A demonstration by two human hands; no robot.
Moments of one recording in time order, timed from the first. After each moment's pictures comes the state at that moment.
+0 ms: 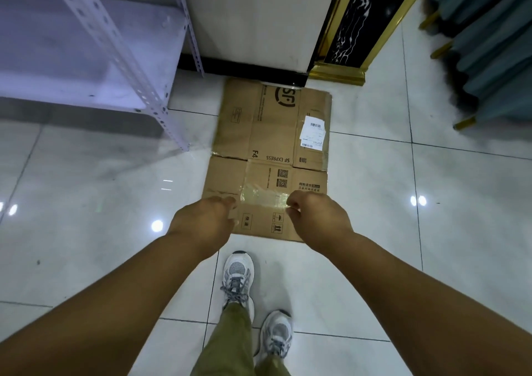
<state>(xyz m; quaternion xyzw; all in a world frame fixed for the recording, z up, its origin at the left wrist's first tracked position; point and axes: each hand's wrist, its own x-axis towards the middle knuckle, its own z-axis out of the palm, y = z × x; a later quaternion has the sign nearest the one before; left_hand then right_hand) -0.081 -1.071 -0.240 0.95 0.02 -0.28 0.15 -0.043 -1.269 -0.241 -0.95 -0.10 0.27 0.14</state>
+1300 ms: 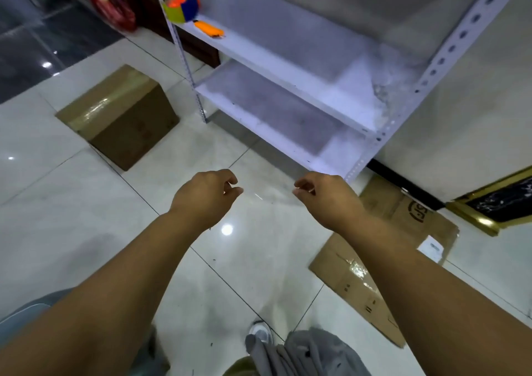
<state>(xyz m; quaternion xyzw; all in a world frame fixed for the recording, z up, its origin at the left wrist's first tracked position) -0.274 -0.702 0.071 0.89 0.37 -0.04 0.24 -0.121 -0.866 0.065 -0.88 -0.35 0.25 0.21</state>
